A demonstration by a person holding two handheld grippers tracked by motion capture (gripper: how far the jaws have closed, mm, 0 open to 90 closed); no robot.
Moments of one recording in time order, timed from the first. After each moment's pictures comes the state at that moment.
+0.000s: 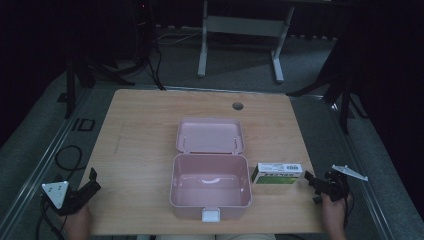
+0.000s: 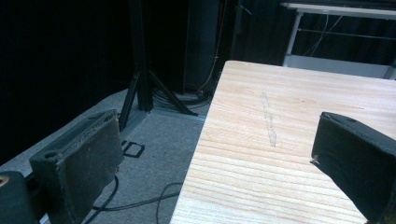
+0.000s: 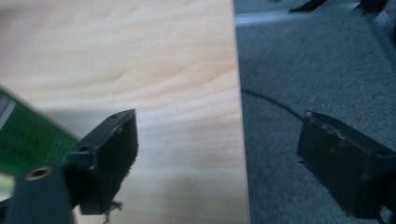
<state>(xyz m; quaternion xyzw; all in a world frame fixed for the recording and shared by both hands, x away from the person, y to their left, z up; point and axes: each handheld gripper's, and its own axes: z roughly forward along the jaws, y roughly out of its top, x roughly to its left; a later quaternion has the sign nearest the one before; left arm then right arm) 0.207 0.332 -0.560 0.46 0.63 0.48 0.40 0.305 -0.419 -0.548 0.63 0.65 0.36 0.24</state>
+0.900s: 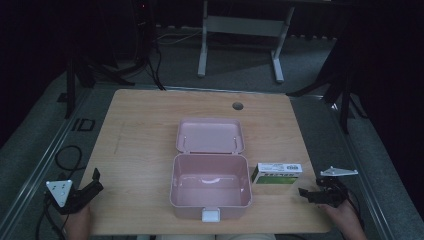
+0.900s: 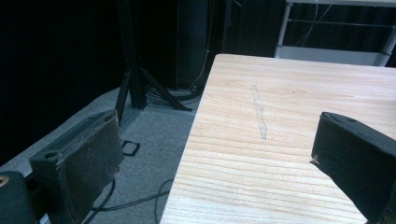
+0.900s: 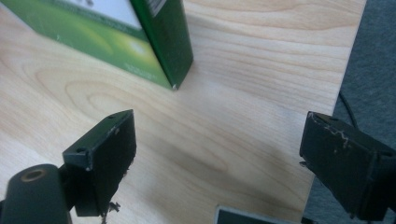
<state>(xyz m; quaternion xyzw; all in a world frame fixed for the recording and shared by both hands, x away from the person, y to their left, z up) 0.210 0.329 -0.560 0.48 0.62 0.47 0.40 0.291 -0.405 -0.529 0.49 0.81 0.29 0.13</state>
